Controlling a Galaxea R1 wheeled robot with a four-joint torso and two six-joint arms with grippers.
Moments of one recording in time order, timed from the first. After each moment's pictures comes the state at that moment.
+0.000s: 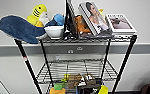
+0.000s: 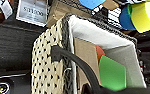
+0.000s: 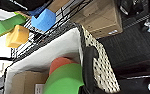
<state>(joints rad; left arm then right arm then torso) 1.02 2.58 -1.91 -0.13 0.13 -0.18 -1.11 2.58 -1.99 0.11 0.09 0.29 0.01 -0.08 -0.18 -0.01</state>
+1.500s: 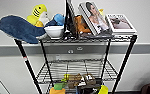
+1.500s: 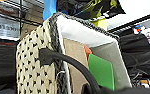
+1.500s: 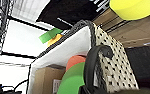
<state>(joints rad) 0.92 2.29 -1.42 -0.13 0.11 -0.19 -0.98 2.25 -1.45 0.11 0.08 0.29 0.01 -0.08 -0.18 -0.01</state>
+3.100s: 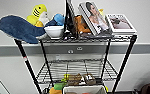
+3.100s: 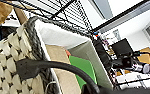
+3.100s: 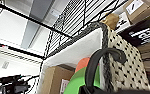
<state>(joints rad) 0.62 2.02 -0.91 -0.13 0.14 -0.28 -0.70 1.90 -0.96 0.17 0.01 0.30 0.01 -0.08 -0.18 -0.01</state>
